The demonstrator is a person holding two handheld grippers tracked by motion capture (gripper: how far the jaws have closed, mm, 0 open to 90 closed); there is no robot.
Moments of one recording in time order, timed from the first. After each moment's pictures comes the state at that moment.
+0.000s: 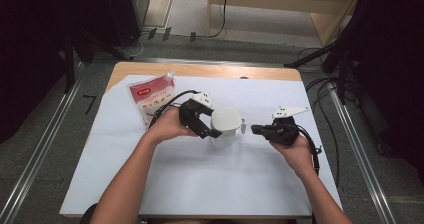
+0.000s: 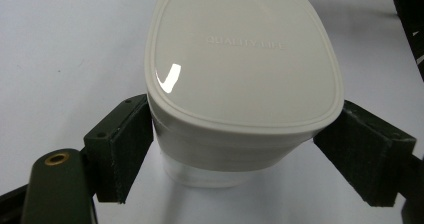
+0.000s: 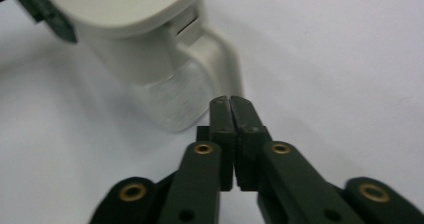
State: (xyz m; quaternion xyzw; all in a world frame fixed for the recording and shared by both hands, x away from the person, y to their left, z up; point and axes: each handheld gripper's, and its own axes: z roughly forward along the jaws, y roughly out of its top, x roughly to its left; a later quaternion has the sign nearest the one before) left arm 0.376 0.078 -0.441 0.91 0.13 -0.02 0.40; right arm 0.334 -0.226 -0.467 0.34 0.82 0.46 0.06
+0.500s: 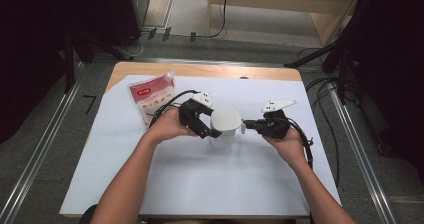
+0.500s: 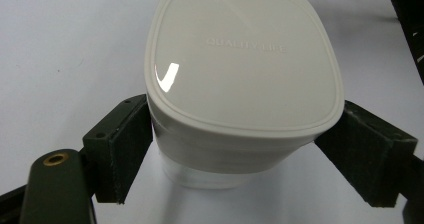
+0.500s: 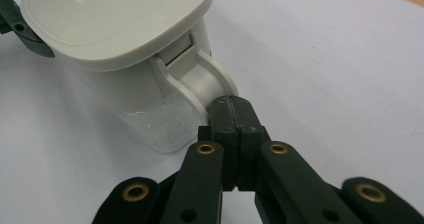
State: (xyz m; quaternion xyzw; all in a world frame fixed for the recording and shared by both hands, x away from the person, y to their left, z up) left arm 0.376 0.078 -0.441 0.91 0.13 -0.02 0.40; right arm 0.351 -0.204 -0.467 0.31 0.84 0.44 0.07
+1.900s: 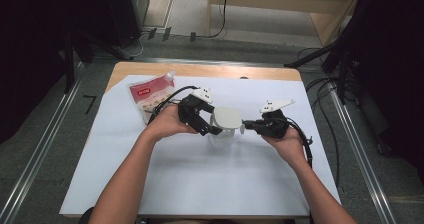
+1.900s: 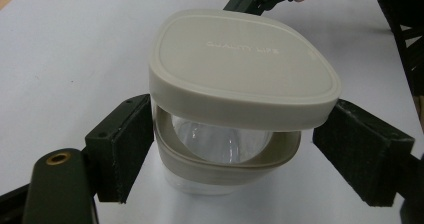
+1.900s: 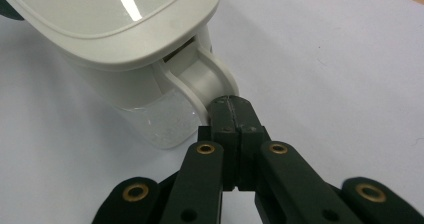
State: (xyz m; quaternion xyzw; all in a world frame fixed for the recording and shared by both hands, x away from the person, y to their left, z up) left arm 0.372 0.077 -0.418 0.91 0.13 -0.01 0.39; right arm 0.352 -0.201 -0.467 0.30 0.85 0.43 0.07
